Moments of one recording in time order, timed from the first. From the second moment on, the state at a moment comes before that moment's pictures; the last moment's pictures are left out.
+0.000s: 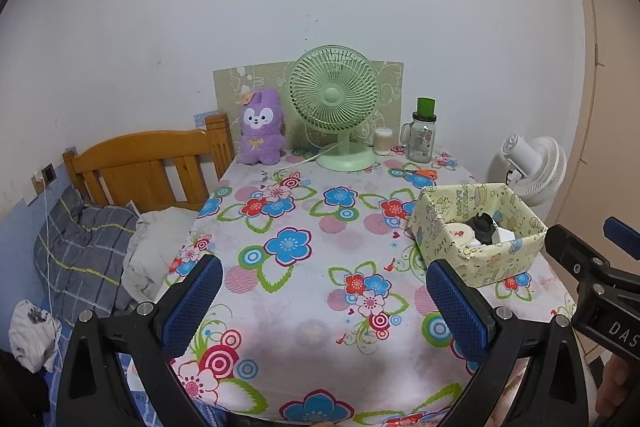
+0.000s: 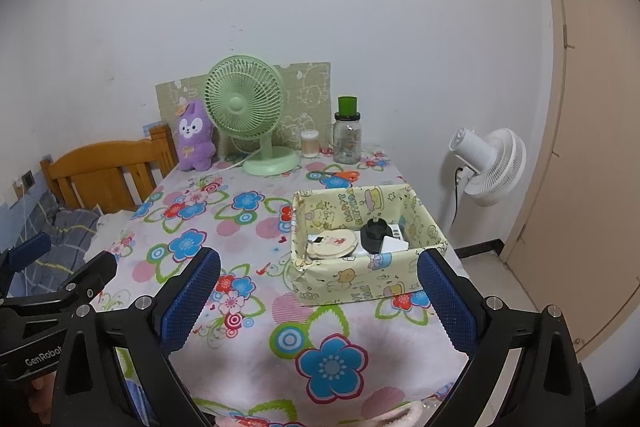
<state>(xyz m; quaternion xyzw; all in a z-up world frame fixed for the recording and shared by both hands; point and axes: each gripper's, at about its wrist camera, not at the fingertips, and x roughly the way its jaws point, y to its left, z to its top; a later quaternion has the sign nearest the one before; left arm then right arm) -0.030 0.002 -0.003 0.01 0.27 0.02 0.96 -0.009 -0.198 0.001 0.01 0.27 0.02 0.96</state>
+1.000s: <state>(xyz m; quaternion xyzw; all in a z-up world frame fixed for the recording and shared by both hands) -0.022 -0.002 -0.010 -0.02 0.27 0.03 0.96 -0.004 -0.193 -0.003 -0.01 0.25 0.04 0.97</state>
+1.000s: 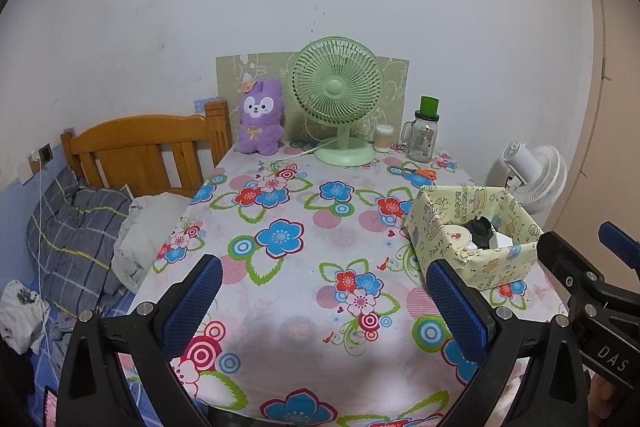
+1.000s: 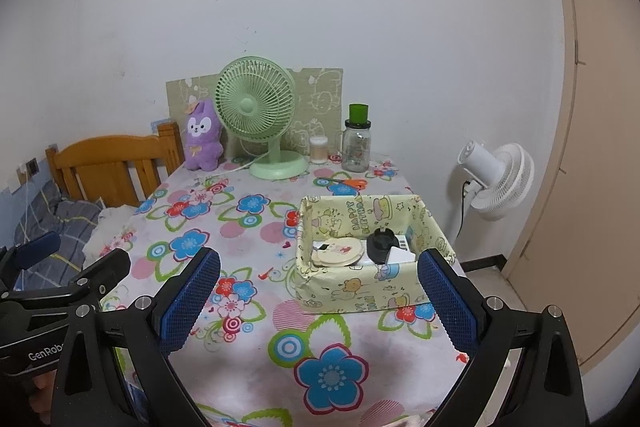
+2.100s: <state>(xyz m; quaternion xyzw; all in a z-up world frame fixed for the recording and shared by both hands) -0.018 -0.005 -0.014 -0.02 0.28 0.03 0.96 -0.005 -0.198 -0.009 0.00 0.24 0.03 0.97</state>
